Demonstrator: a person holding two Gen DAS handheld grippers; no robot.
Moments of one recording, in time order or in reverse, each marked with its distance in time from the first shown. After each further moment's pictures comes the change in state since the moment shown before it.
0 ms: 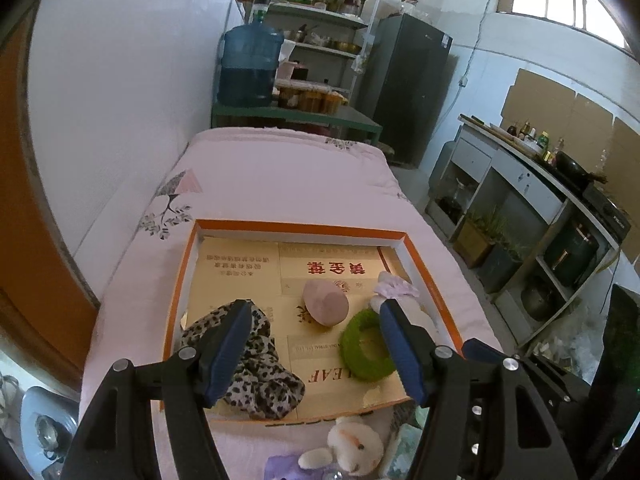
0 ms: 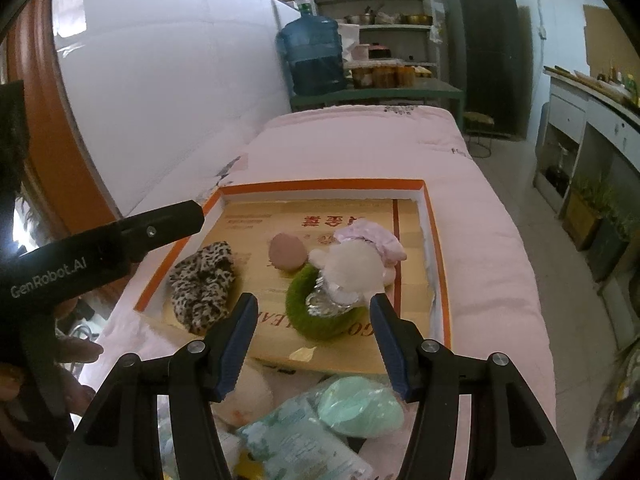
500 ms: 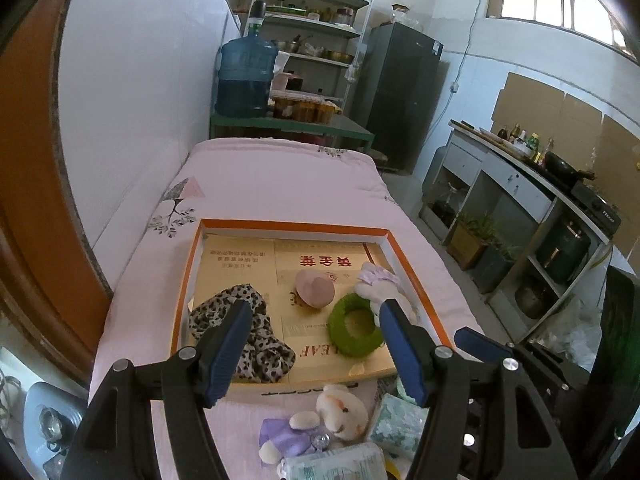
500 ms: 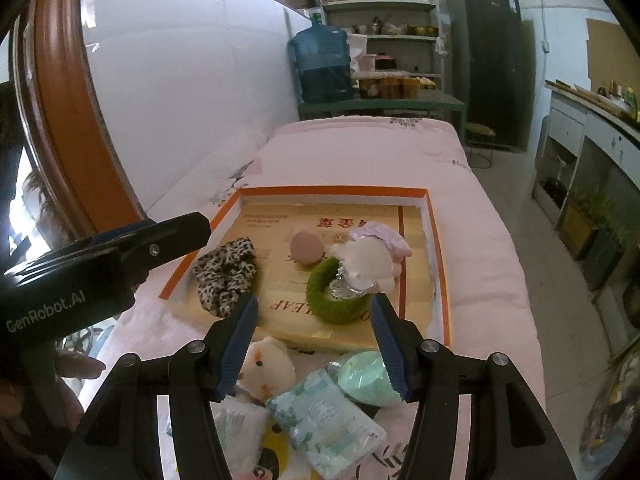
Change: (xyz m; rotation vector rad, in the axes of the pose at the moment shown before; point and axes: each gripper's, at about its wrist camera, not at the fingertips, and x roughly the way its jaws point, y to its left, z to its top) left arm -0.040 -0.008 -0.017 0.017 -0.035 -0.011; right arm -0.039 0.022 -0.010 -0.034 -0.024 -0.005
